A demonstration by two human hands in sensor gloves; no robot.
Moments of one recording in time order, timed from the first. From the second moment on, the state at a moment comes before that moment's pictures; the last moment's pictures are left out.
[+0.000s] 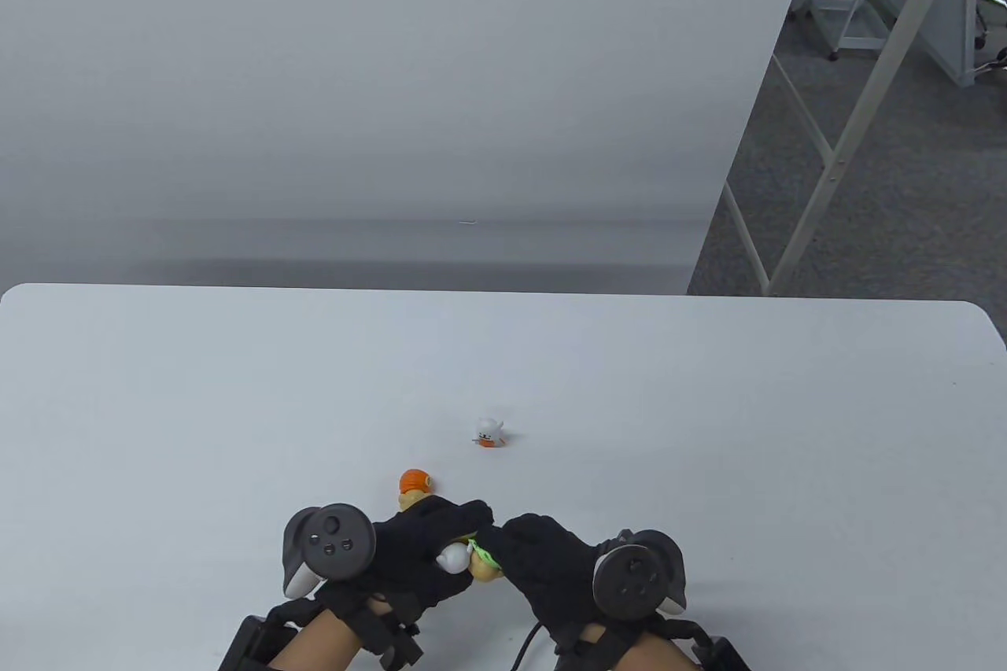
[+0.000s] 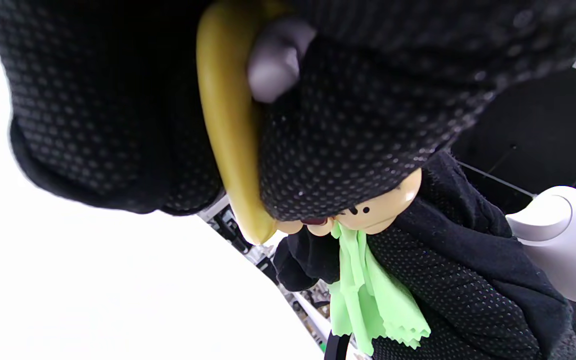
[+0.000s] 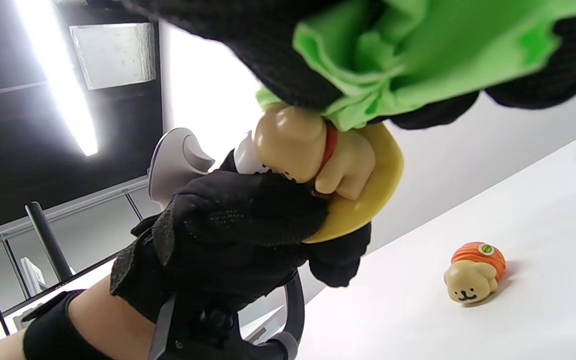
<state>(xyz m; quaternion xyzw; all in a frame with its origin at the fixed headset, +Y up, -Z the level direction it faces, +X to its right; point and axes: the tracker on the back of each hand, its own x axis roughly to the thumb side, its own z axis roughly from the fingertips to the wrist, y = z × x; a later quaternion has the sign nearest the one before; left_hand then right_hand) -0.166 -0.735 -0.298 0.01 -0.31 0.44 0.84 0.084 -0.722 -0.273 0.40 -0.06 0.82 0.41</state>
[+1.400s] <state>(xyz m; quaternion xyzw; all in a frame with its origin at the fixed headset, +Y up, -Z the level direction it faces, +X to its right) -0.160 -0.749 -0.302 -0.03 -0.24 0.43 0.87 0.044 -0.711 -0.251 0.44 -0.16 0.87 0.18</state>
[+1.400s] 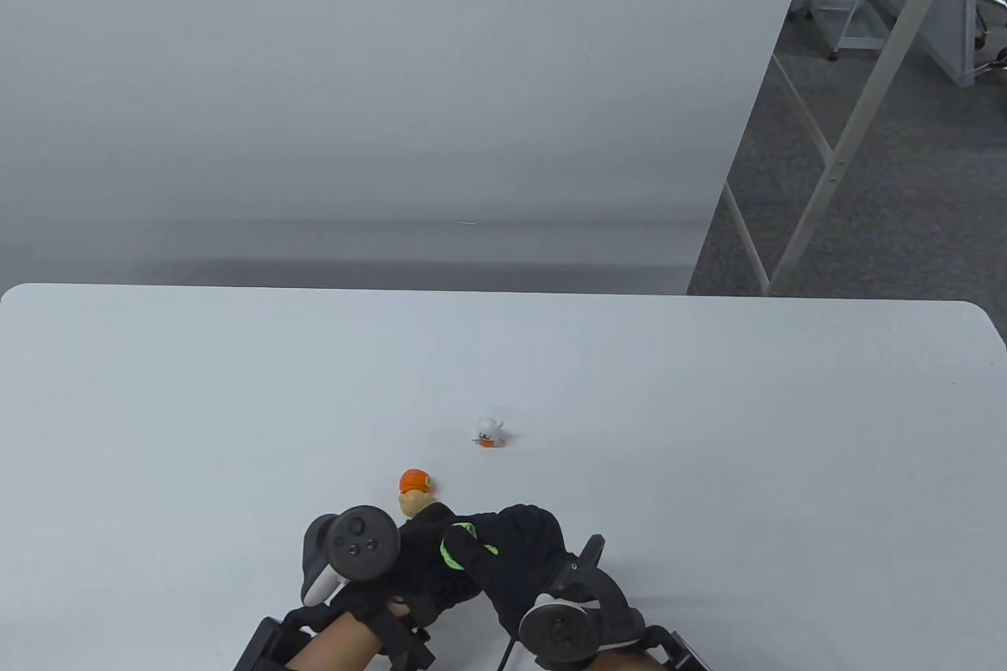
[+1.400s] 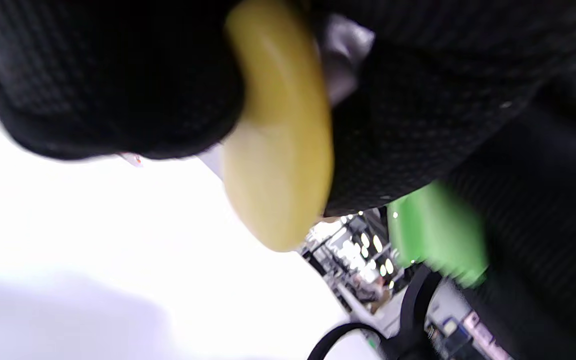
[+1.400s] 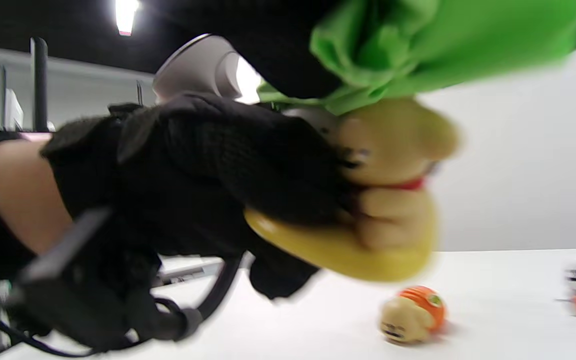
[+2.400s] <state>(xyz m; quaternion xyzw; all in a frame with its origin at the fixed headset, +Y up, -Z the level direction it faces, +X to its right) -0.180 -0.750 -0.312 -0.02 -0.26 0.59 0.76 0.081 -0.724 -0.278 0.30 -0.06 0.84 0.45</state>
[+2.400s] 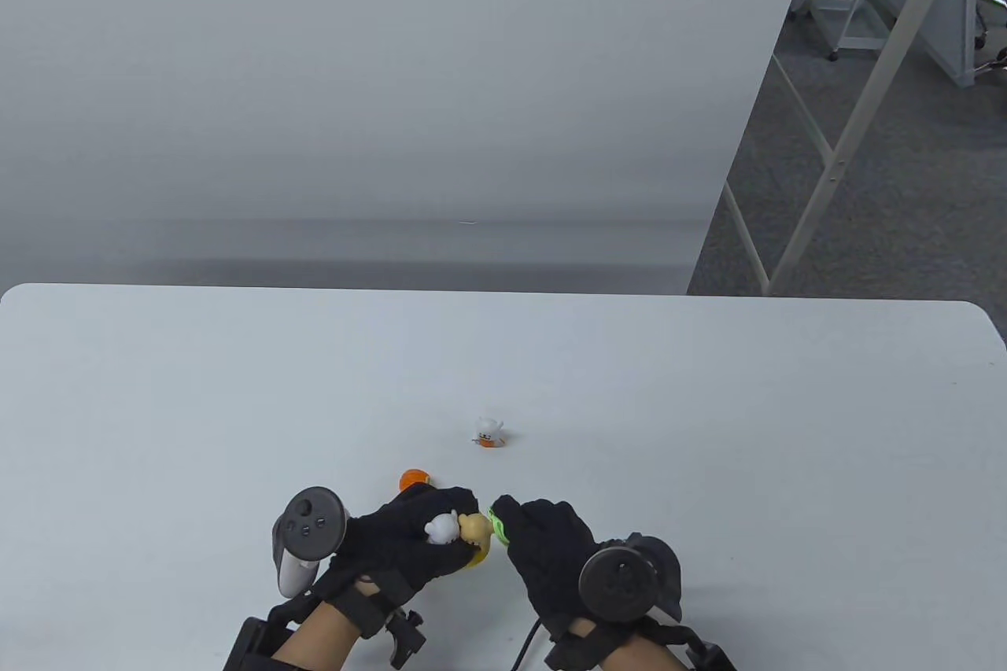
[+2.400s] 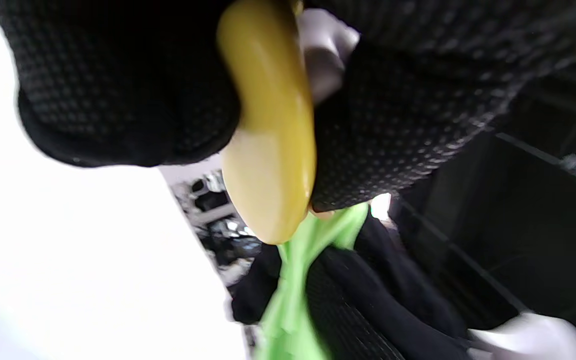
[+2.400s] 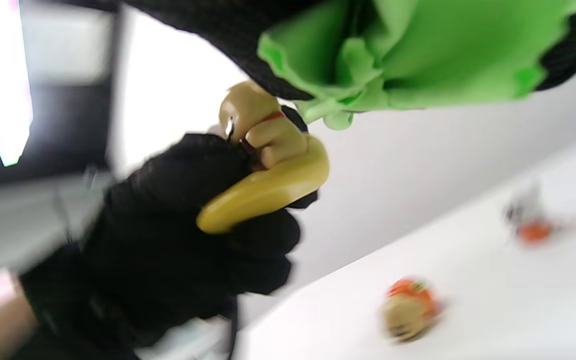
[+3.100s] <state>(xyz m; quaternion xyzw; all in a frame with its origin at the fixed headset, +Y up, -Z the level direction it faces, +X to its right) -0.157 -0.747 -0.306 -0.14 -0.36 0.63 0.67 0.073 -0.736 -0.282 0.20 0.00 0.80 0.57</state>
